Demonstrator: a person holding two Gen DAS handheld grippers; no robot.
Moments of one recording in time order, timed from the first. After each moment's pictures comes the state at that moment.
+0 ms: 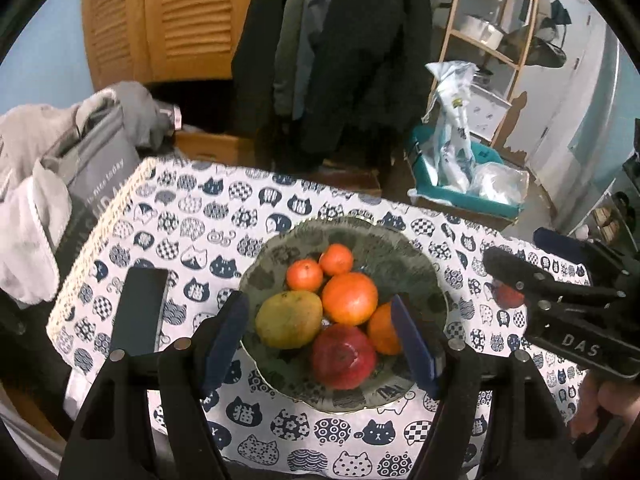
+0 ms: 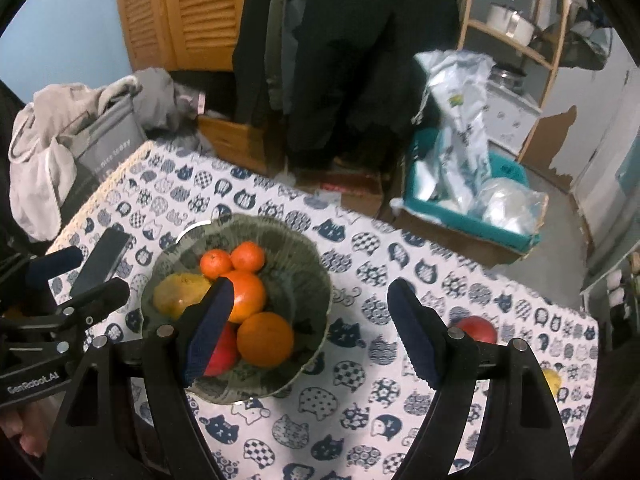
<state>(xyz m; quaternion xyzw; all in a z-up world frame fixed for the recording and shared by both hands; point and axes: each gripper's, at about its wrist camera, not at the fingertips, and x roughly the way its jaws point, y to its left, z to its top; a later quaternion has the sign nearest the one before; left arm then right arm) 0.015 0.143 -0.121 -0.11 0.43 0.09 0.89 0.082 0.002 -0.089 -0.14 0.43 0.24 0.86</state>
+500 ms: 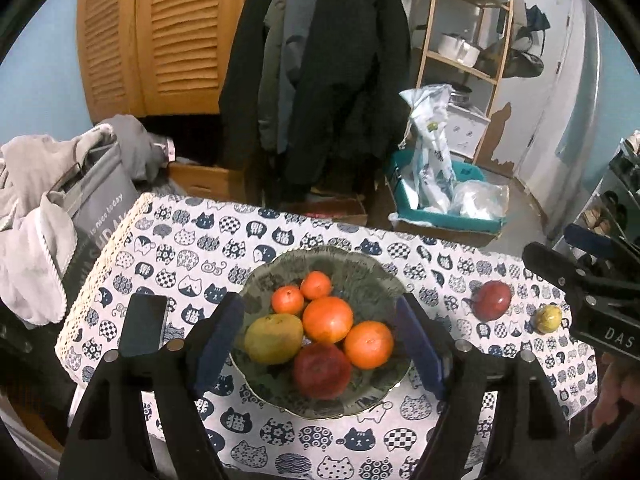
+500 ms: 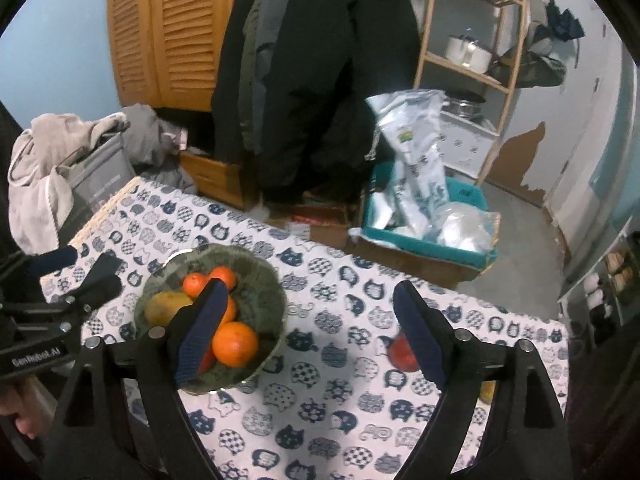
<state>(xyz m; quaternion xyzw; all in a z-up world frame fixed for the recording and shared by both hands) 0.004 0.119 -0.085 -0.10 0.39 0.08 0.91 0.060 -0.050 -0.036 -0.13 0.37 0.20 0.90</state>
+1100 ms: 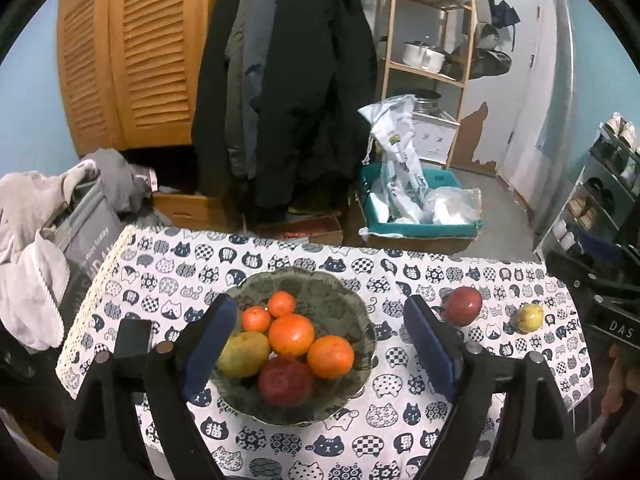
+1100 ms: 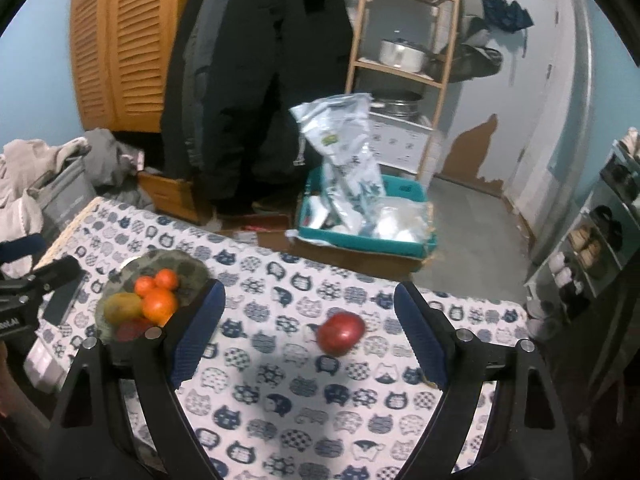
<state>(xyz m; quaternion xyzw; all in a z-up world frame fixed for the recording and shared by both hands) 0.005 0.067 -0.056 -0.06 0.37 0.06 0.93 0.049 -0.140 -0.016 -0.11 0.35 0.14 0.92</state>
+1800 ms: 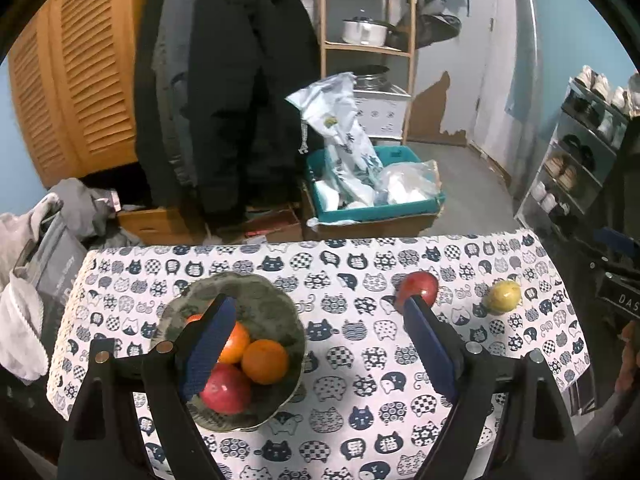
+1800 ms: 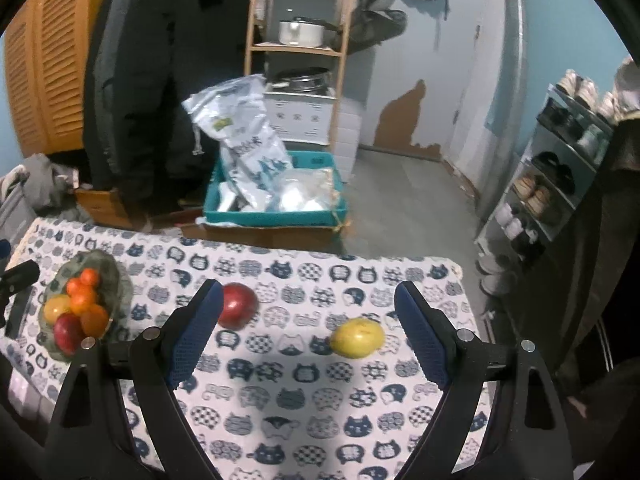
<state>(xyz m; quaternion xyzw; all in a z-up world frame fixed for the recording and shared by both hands) 0.034 -0.024 -0.057 -0.01 0.39 0.00 0.92 0.052 -0.266 -0.026 -0.07 0.36 0.03 0.93</state>
